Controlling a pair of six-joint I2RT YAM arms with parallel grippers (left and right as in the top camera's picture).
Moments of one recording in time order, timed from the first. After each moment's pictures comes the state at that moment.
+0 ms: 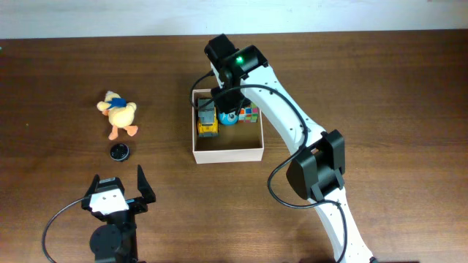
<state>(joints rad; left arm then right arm) 0.11 0.01 0.05 -0.16 -0.10 -0.05 0.56 2.46 2.49 -1.37 -0.02 0.15</state>
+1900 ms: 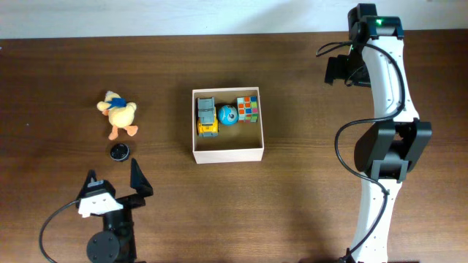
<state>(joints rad) 0.11 0.03 0.05 0.03 -0.10 -0.18 -0.05 2.43 2.45 -1.46 0.16 0.21</state>
